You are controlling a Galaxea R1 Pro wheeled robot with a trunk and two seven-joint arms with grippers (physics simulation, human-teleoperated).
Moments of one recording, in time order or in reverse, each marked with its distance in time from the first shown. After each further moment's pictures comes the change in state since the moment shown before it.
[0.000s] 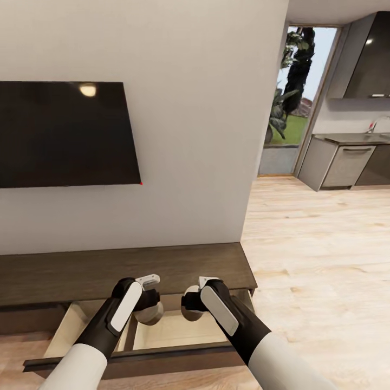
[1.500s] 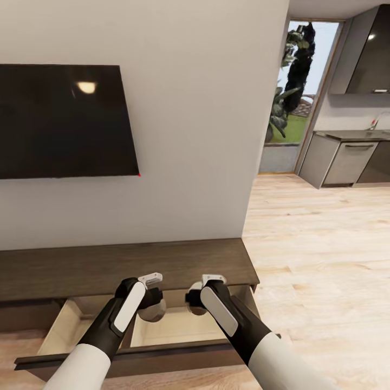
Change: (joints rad) left arm 0.000 -0.018 -0.008 0.000 -0.004 -0.042 0.000; right arm 0.000 0.000 -0.001 0.004 0.042 -0.058 -0.055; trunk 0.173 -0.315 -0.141
